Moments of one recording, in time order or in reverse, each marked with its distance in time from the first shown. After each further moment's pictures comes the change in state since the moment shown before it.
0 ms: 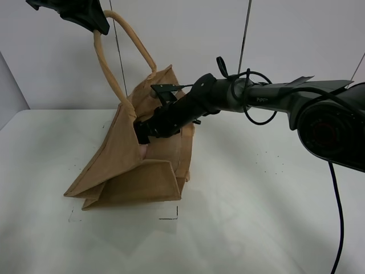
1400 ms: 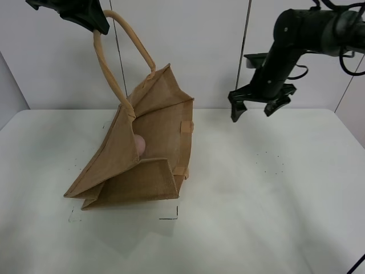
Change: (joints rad) left arm 0.000 0.000 0.000 0.000 0.000 0.000; right arm -0.356 -0.267 -0.003 -0.787 0.469 0.677
